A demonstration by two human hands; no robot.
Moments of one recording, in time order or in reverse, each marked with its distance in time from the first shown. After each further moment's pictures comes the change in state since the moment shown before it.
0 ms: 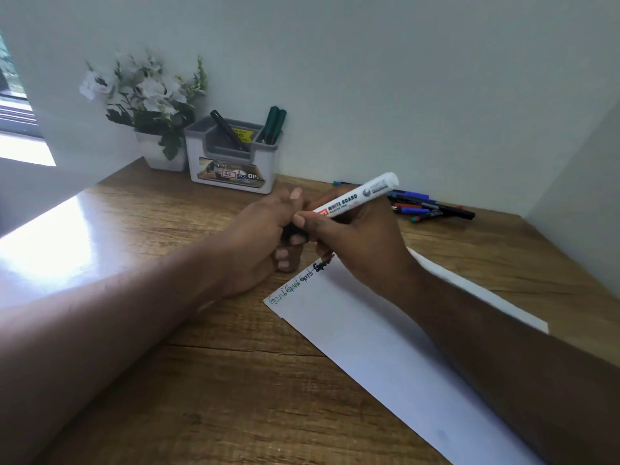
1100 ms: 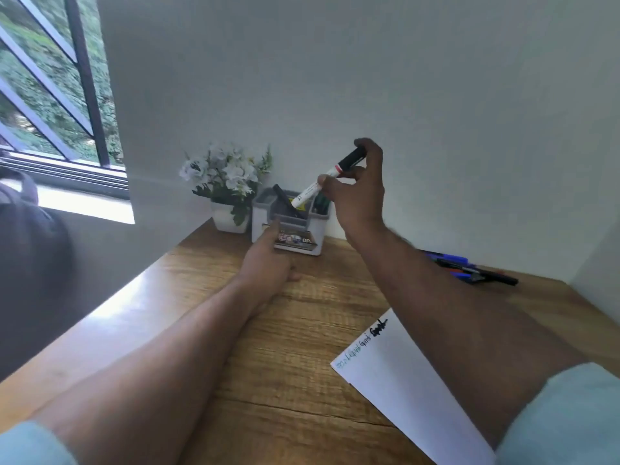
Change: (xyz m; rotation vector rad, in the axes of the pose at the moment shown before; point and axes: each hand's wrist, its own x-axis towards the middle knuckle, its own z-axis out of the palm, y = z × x) left_hand 0.034 0.012 -0.083 0.216 0.487 0.137; right_hand 0.147 -0.013 0.058 -0.030 0.407 -0.139
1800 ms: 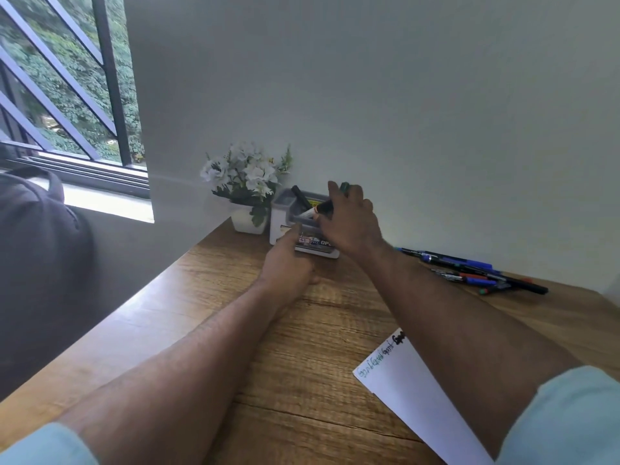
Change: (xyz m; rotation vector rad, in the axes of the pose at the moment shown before) left_hand 0.006 -0.008 -0.003 0.062 -0.016 0.032; right_hand -0.009 0.026 0.019 -1.047 -0.446 -0.081
